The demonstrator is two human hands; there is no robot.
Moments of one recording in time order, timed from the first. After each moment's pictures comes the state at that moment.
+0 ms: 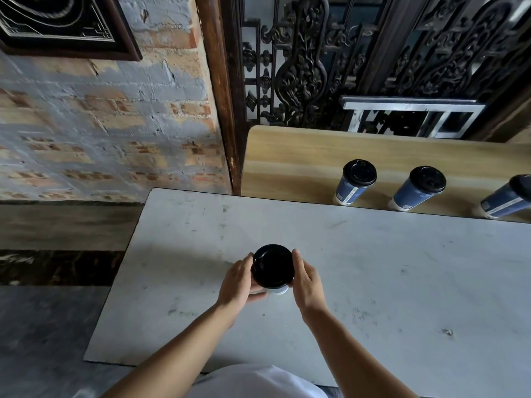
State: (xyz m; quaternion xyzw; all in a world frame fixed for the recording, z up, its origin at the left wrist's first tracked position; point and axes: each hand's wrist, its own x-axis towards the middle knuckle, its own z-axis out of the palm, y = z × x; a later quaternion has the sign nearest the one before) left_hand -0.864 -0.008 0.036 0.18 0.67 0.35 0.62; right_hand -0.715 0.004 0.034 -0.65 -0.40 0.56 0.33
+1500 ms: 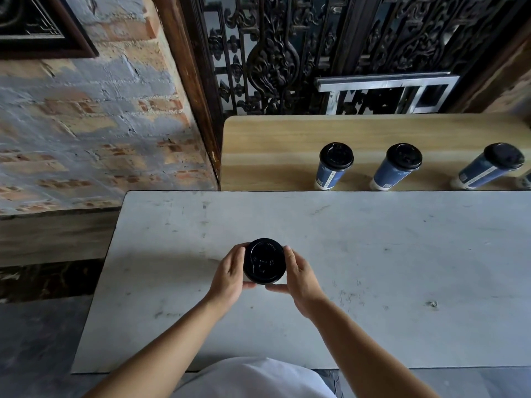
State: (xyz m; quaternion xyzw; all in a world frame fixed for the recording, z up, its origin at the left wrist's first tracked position) left_hand -0.849 -0.007 0.039 0.38 0.63 0.37 0.56; right_hand -0.689 -0.001 0.041 -0.59 -0.32 0.66 0.34
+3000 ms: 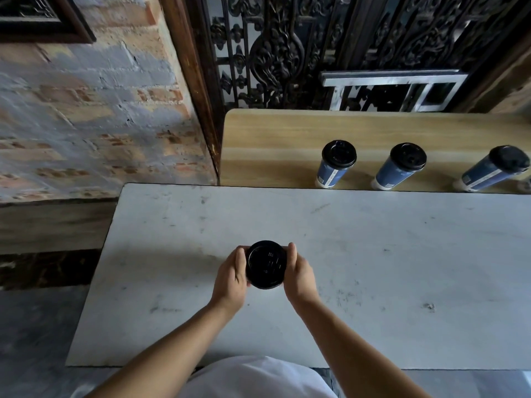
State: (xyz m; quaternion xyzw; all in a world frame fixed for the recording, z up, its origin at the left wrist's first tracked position) left_hand -0.837 -0.012 0.023 0.43 0.66 0.39 0.48; right_hand -0.696 0.005 0.027 -0.70 -0.41 0.50 0.29
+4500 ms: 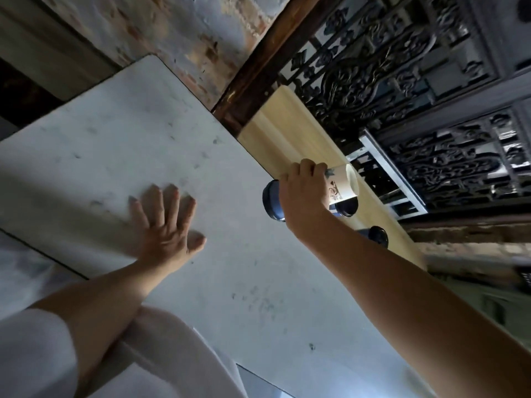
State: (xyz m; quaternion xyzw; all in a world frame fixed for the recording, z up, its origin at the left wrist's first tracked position) left_hand -0.864 -0.047 -0.090 0.52 0.83 0.09 0.18; right_hand -0.775 0.121 0.147 -0.31 -0.78 -0.35 -0.42
